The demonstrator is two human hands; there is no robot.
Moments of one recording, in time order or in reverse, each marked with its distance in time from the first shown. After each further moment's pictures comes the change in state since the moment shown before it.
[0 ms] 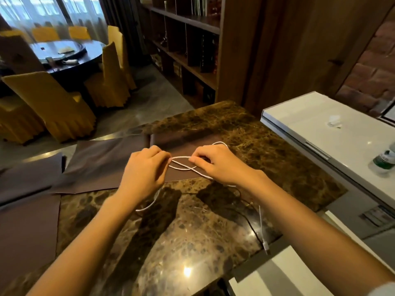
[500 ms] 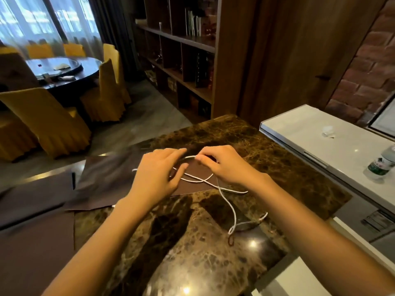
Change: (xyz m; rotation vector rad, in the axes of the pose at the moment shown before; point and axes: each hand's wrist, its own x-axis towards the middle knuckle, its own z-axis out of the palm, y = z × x) left_hand 0.010 -0.021 -0.039 -0.085 0.065 0.093; right_hand 0.032 -0.046 -0.002 -0.056 0.088 0.064
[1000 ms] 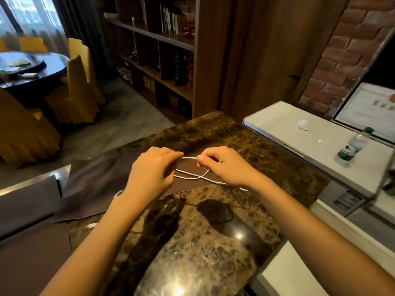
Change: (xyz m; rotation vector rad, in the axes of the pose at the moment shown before) left_hand -0.007 -0.033 -0.011 -0.127 -0.015 0.057; right_hand -0.013 -0.044 0.008 0.131 0.004 0.260
